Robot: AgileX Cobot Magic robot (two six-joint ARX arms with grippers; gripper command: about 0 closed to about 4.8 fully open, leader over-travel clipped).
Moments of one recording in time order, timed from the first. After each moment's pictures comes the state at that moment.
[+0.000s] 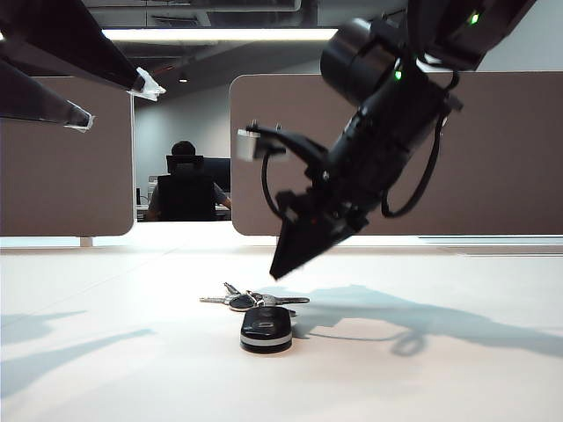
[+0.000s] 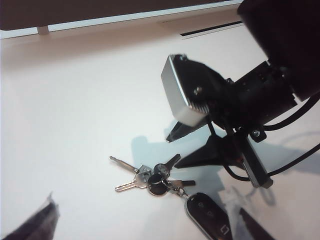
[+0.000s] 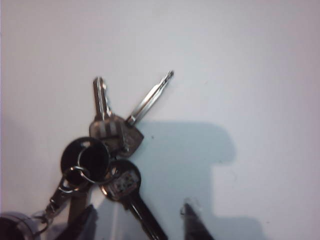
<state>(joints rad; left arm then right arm) -0.50 0.68 0.40 -0.01 0.22 -0.03 0.62 1.77 1.05 -0.16 -0.25 -0.45</state>
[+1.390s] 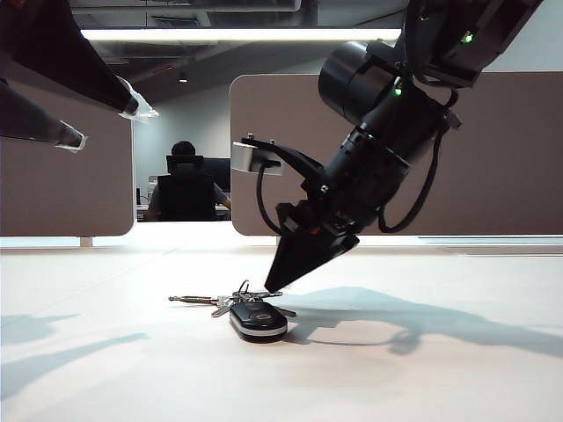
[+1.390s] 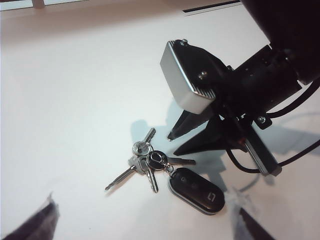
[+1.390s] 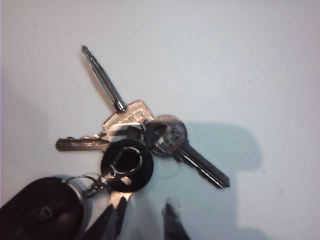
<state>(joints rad) -0.50 0.68 0.40 -0.08 0.22 -0.03 0.62 1.80 1.05 -0.17 -0.34 -0.45</state>
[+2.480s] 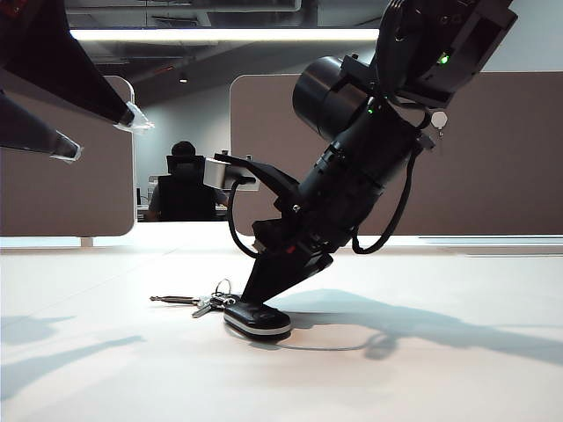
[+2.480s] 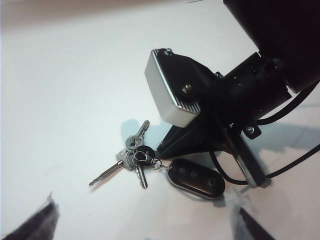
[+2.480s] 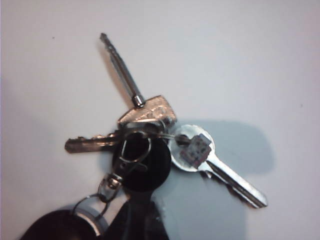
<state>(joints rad) -0.50 0.68 0.40 -0.12 0.22 -0.03 0.66 1.86 1.06 -0.12 -0.31 -0.42</state>
